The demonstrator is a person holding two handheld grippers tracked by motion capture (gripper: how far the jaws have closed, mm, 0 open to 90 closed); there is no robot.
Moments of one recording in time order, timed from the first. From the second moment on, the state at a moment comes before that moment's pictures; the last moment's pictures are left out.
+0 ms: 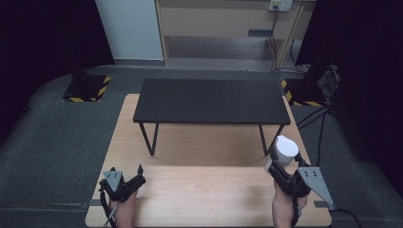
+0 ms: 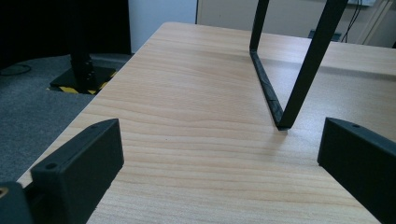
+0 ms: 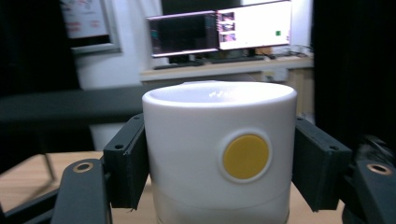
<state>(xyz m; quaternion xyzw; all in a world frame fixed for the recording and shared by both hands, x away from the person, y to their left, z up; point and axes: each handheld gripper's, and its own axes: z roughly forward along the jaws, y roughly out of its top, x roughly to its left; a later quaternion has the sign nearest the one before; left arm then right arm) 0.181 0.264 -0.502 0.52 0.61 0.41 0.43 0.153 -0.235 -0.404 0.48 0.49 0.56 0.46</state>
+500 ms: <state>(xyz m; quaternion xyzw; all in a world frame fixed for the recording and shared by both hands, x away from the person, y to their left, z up) 0.183 0.261 -0.502 0.53 0.60 0.42 0.43 0.256 -0.191 -0.299 0.47 0.48 0.56 0.48</state>
